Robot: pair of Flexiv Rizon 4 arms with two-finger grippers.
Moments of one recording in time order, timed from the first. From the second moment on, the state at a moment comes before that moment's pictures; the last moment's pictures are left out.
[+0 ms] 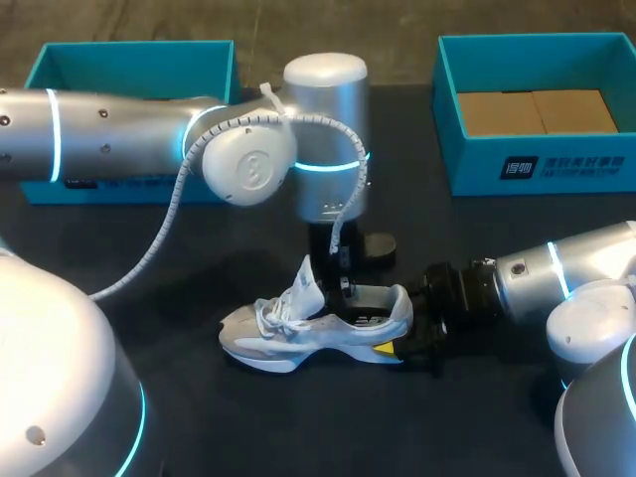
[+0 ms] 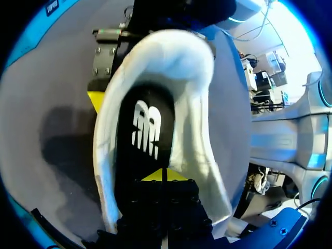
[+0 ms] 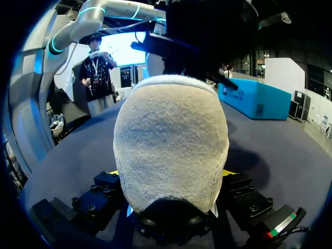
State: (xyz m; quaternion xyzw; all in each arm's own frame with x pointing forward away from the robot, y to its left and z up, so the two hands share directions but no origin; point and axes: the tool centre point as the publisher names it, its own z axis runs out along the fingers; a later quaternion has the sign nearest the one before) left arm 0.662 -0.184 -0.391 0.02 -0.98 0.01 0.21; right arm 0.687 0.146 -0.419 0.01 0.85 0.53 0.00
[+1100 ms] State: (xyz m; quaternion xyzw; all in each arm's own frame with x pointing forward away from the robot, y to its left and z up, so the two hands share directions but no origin) left arm 0.656 -0.185 -0.406 0.02 -0.99 0.06 0.09; right arm 0.686 0.146 -0.420 0.01 0.85 0.53 0.00
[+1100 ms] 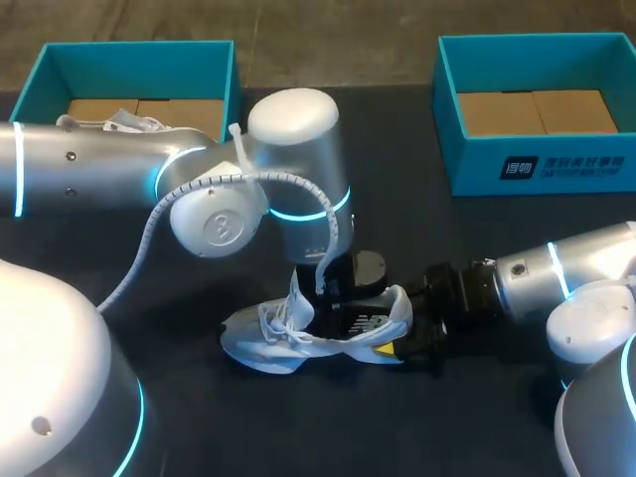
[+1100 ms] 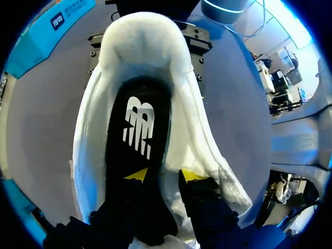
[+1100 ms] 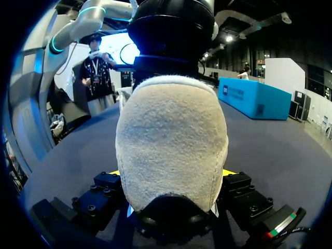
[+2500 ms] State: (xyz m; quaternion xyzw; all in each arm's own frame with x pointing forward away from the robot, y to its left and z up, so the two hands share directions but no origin) left arm 0.687 -0.192 -0.405 0.05 -1.00 0.06 0.04; right arm 0.687 0.146 -0.419 0.01 0.85 0.53 0.00
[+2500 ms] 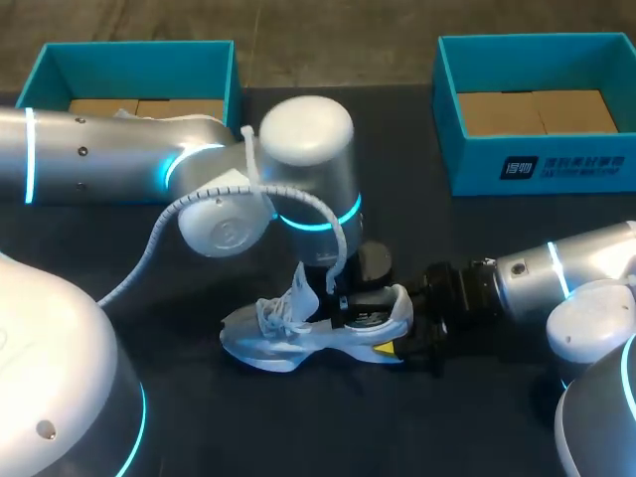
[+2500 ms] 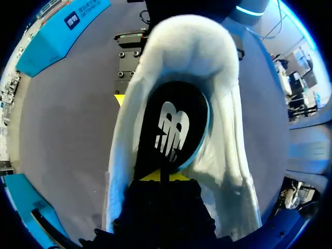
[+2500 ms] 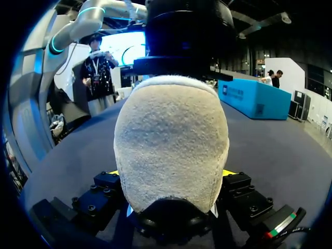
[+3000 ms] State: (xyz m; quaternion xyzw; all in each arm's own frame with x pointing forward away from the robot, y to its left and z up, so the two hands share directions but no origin) left arm 0.693 -0.174 -0.372 0.01 -0.97 0.13 0.19; right arm 0.687 0.147 -0.419 0.01 0.85 0.53 0.00
